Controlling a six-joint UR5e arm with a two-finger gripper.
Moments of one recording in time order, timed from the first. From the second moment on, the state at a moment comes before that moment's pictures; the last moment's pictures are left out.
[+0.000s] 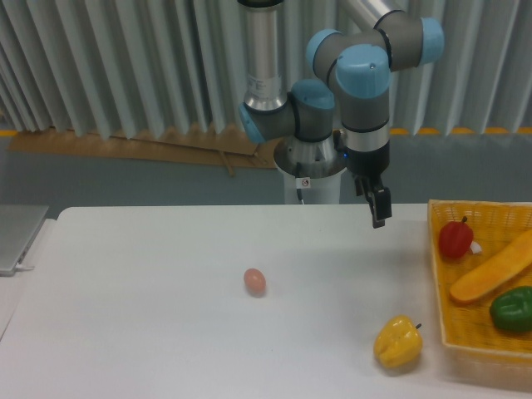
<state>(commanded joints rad) 2.59 -1.65 -1.60 -1.42 1.68 1.69</state>
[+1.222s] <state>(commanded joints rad) 2.85 -1.82 -1.57 -1.13 1.68 1.70</state>
